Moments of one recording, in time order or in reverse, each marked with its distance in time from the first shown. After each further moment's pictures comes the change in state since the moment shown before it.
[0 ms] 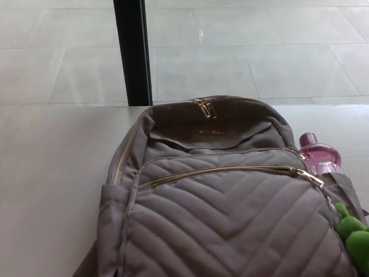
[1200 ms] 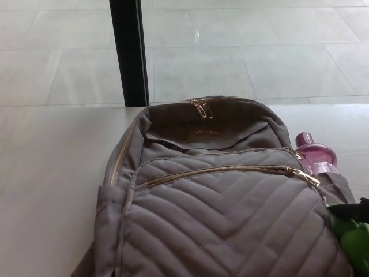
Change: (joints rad) left_arm 0.018 0.002 -0.044 0.016 0.000 -0.028 -0.002; right_arm -0.061 -0.247 0.360 -0.324 -0.365 -0.009 0.043
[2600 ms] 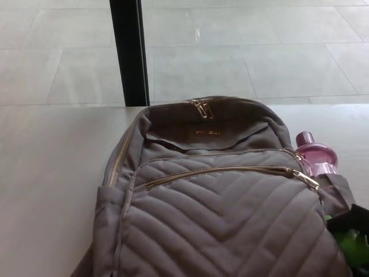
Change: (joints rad) left_arm 0.035 0.003 0.010 0.028 -0.009 -0.075 -0.021; right_arm 0.013 0.288 0.025 0.108 -0.196 -0.172 -0.274
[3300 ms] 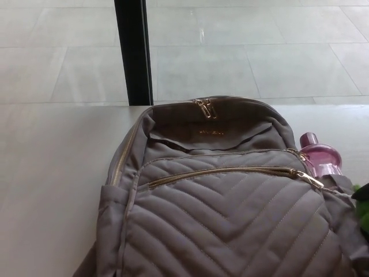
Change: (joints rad) left_arm 0.007 0.000 0.020 0.006 -0.025 -0.005 -0.037; right_arm -0.081 0.060 -0.118 0.056 -0.070 -0.092 -0.134
